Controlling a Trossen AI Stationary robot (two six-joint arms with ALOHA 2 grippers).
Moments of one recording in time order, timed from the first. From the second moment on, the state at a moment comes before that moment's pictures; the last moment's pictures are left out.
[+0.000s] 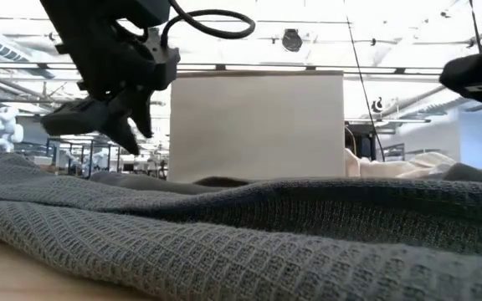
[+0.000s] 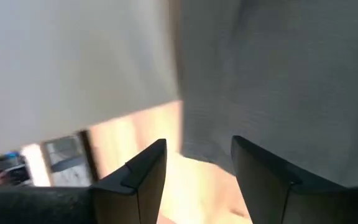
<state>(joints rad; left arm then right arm) -0.36 1.73 1.10 -0.97 -0.69 -0.15 0.82 1.65 0.92 -0.60 0.41 0.60</state>
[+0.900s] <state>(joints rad) -0.17 1.70 1.04 -0.58 -0.40 0.09 0.86 1.57 0.92 -0.48 0.56 0.67</state>
